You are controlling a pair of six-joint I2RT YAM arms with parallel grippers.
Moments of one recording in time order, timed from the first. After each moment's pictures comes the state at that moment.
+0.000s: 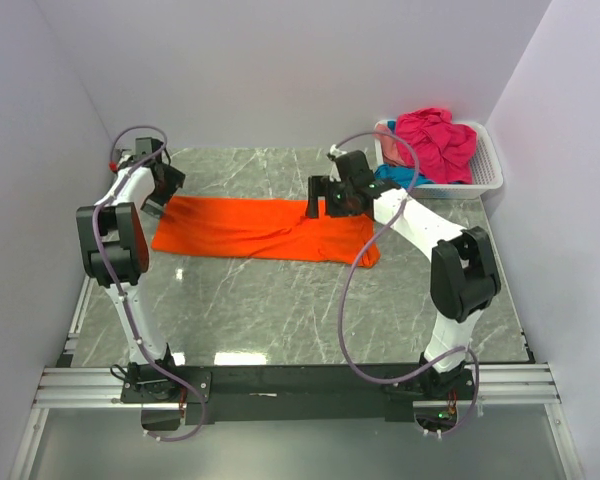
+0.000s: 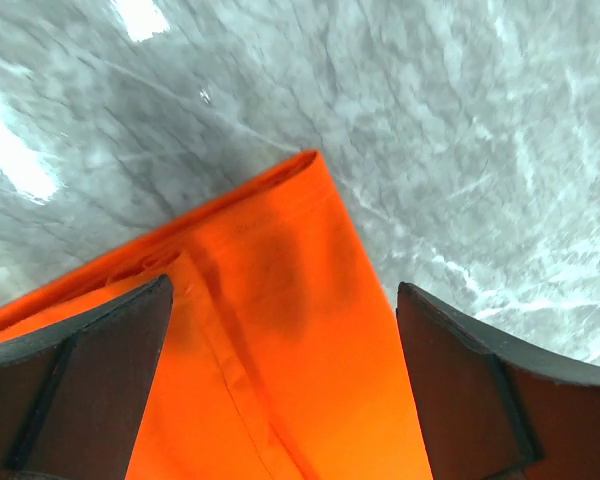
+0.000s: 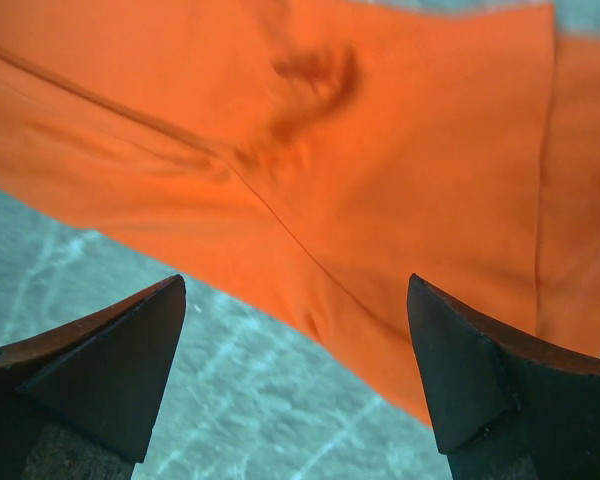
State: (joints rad) left arm 0.11 2.08 1.65 -0.58 -0.20 -0.98; right arm 0.47 1.81 1.44 -0.43 -0.12 0.33
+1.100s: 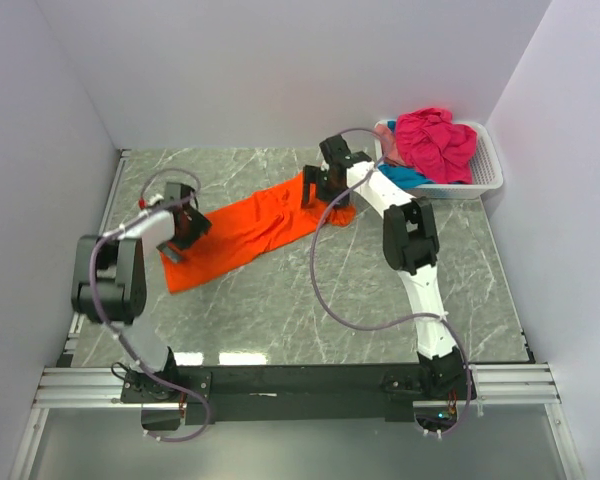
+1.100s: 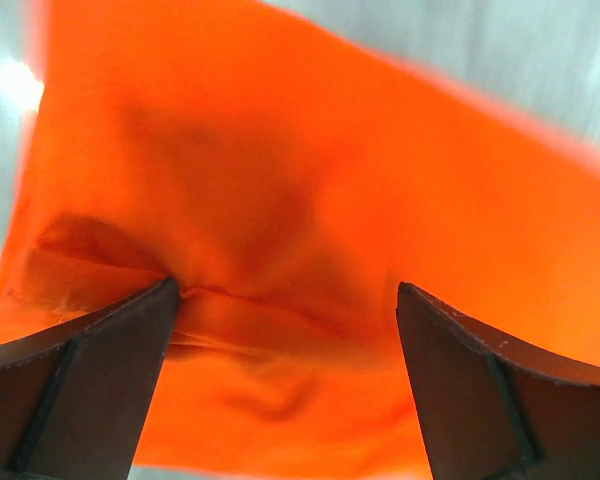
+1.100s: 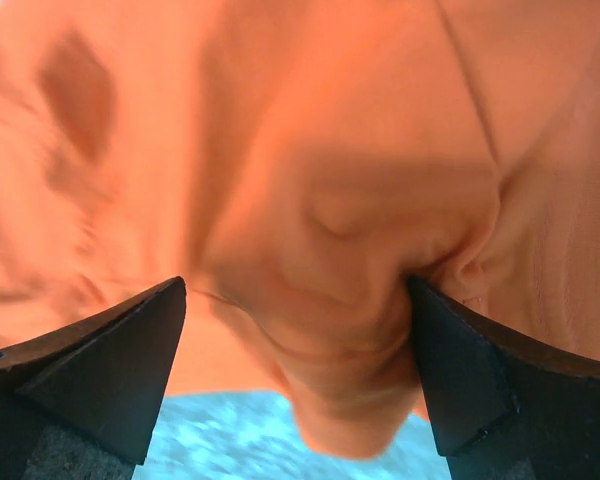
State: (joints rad) left arm -0.03 1.81 1.13 -0.48 -0.22 -0.92; right arm 0.40 2.38 2.04 -0.72 -0.11 0.43
